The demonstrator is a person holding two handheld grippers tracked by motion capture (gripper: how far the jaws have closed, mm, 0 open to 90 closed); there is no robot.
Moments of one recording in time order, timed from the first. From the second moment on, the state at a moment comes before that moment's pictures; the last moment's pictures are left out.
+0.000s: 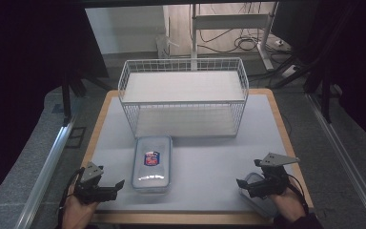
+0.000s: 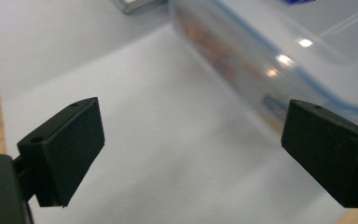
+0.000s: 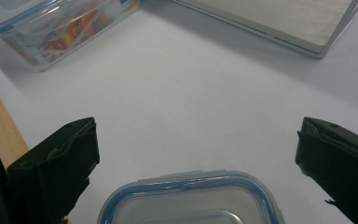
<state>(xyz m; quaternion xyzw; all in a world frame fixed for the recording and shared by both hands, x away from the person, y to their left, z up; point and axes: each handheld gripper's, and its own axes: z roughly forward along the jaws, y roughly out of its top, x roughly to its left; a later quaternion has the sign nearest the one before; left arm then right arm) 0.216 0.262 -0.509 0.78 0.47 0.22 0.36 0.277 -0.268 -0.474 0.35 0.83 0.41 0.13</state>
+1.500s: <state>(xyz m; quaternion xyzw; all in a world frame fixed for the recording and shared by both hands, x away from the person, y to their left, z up) 0.220 0.250 -0.519 0.79 0.44 0.23 0.36 0.199 -0.270 -0.474 0.31 0.89 0.34 0.08</state>
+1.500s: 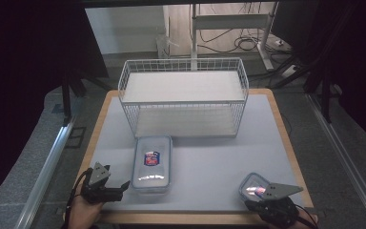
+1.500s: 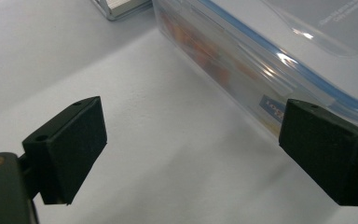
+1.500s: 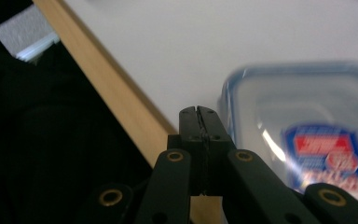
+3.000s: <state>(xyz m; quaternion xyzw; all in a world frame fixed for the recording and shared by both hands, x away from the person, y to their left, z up) 0.224 0.240 -0.522 0.81 0.43 0.18 0.35 0.270 -0.305 -0.468 0.39 0.84 0.35 0.14</state>
